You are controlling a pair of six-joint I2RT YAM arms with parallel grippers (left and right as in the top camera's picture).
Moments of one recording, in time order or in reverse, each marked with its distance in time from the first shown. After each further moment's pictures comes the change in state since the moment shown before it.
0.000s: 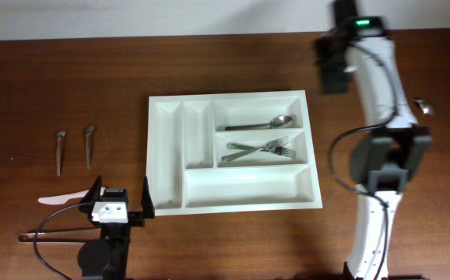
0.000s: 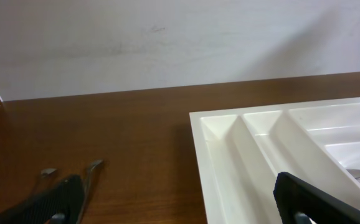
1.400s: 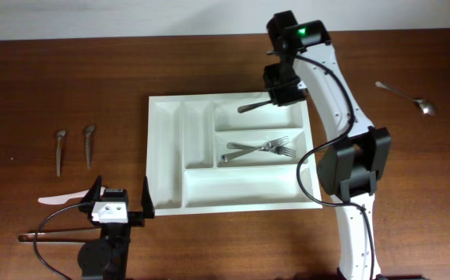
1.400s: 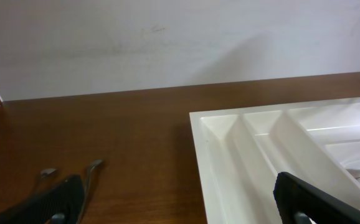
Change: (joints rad) left arm 0.000 0.000 0.000 0.000 0.000 0.000; right arm 0.341 0.000 0.002 -0.267 -0.026 0.132
